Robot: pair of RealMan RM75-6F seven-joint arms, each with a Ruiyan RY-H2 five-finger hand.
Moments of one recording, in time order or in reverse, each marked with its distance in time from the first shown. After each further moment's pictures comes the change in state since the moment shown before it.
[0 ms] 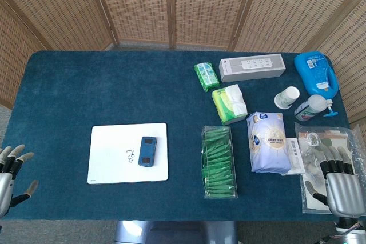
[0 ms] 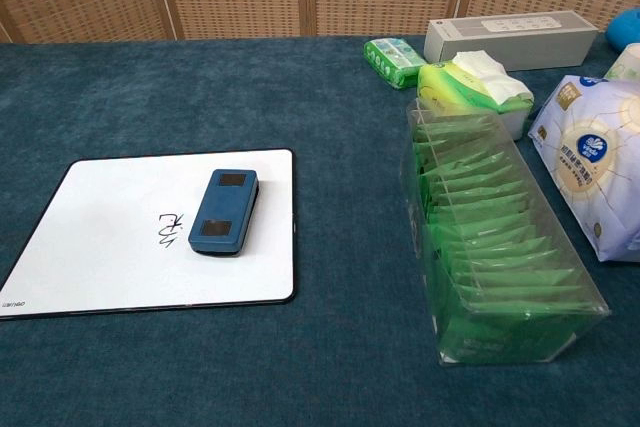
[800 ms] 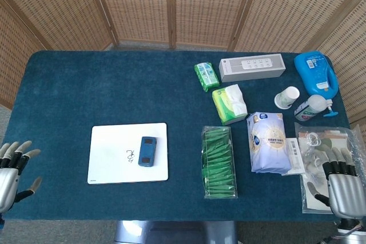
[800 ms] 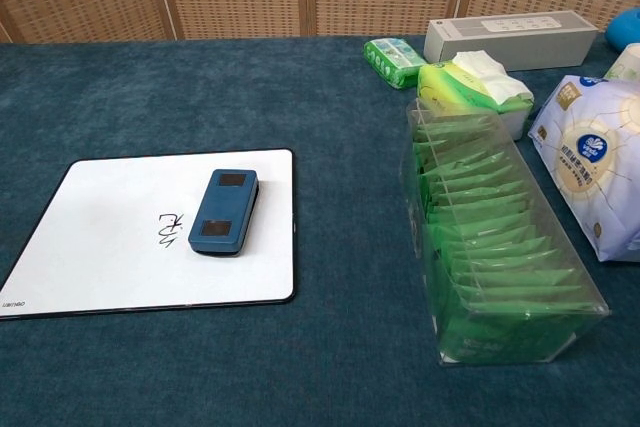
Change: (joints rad) left arm -0.045 0.023 -0.014 0.003 0.009 -0.060 0.002; right arm -0.006 0.000 0.003 -0.011 0.012 -0.003 -0.015
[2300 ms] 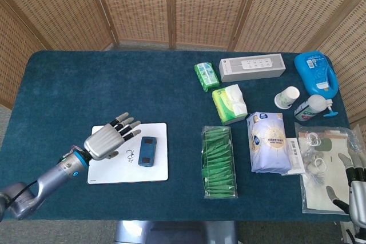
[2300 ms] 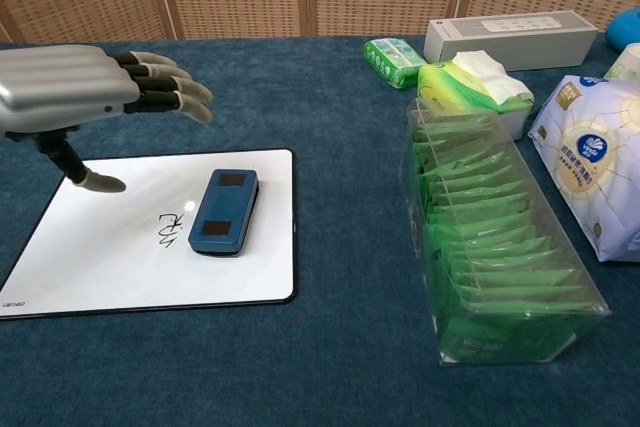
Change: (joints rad) left arm -0.676 -0.258 -0.075 0.369 0.215 -0.622 0.009; right arm -0.071 0.055 0.013 -0.046 0.040 0.084 -0.024
